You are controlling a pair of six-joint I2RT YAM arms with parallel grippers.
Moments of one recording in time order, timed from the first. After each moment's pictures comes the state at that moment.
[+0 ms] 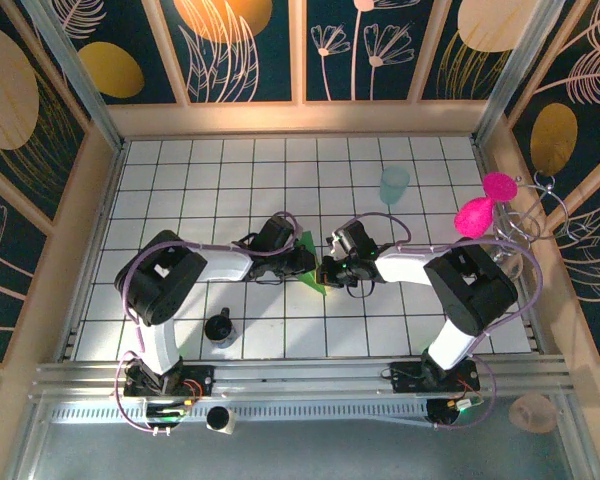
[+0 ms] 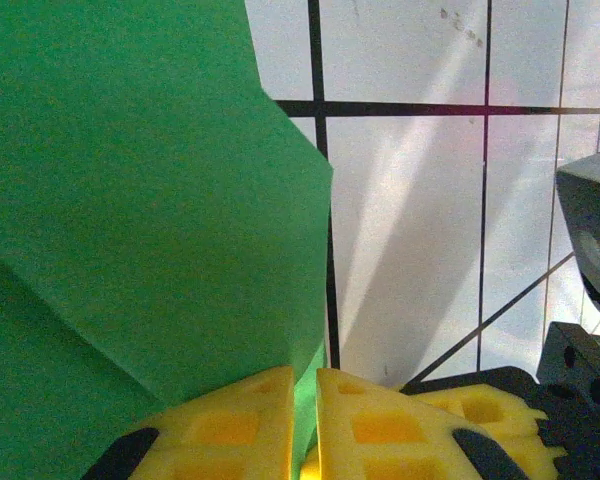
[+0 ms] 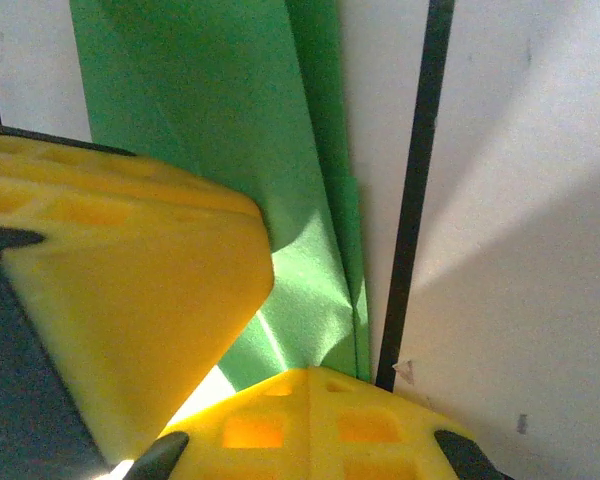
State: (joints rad) left arm -0.73 1.87 0.89 0.15 0.38 -0.91; right arm 0.64 1.67 0.72 -0.07 -0.44 0.68
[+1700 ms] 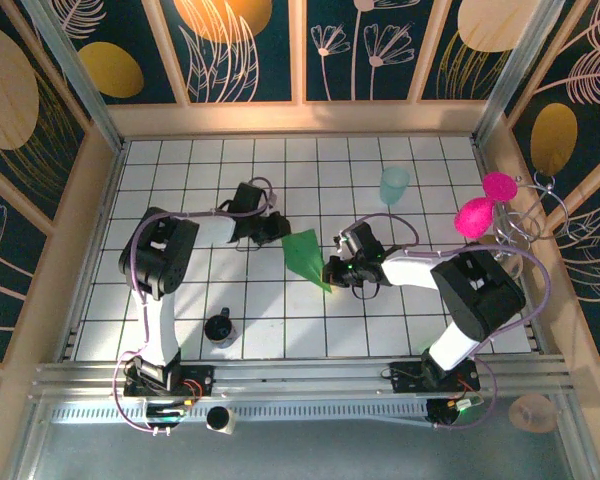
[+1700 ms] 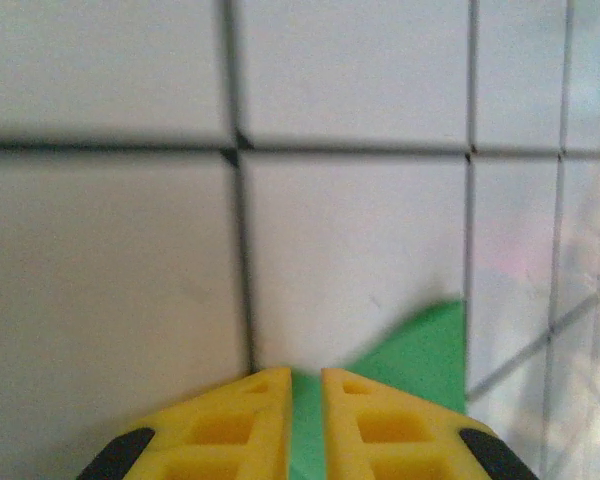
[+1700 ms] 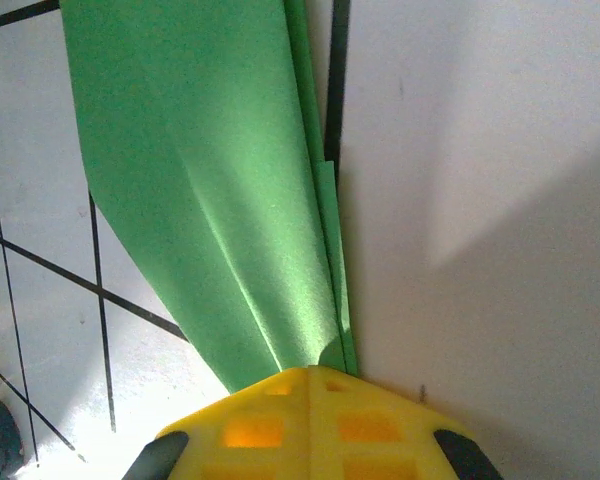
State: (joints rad) left arm -0.41 2.03 1.14 -0.01 0.45 -0.68; right arm 0.61 1.62 0.66 -0.06 -0.39 0.67
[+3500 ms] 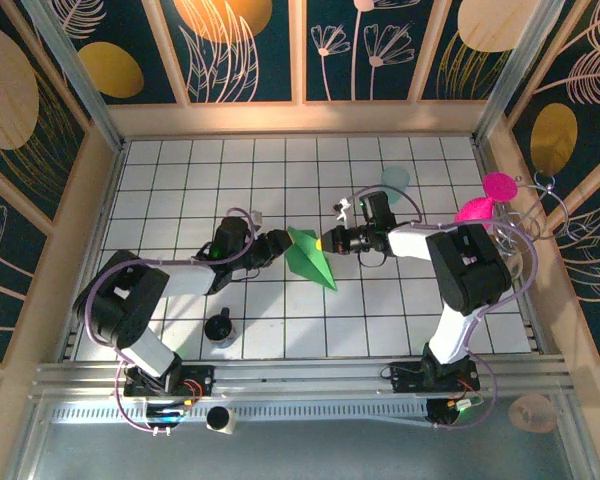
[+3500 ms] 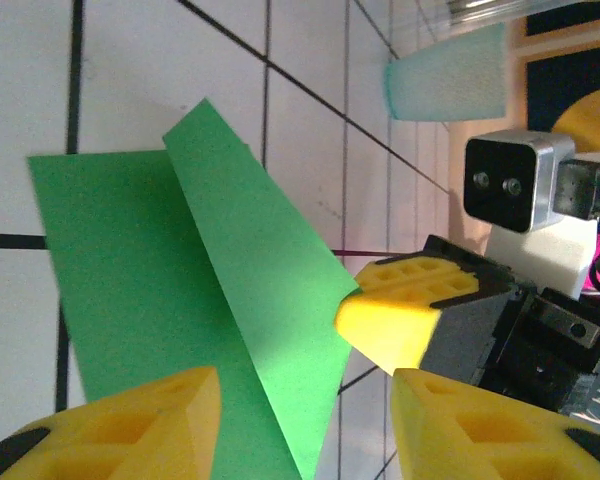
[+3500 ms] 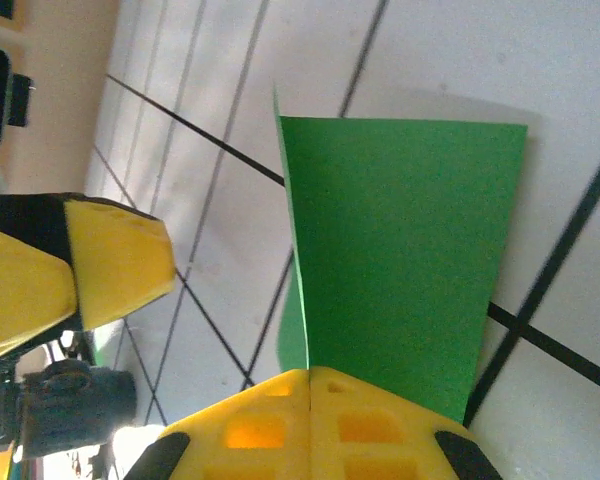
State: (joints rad) left arm -0.55 1.61 0.58 0.55 0.42 -1.12; right arm 0.40 1.78 0.86 0.10 -0.83 0.40
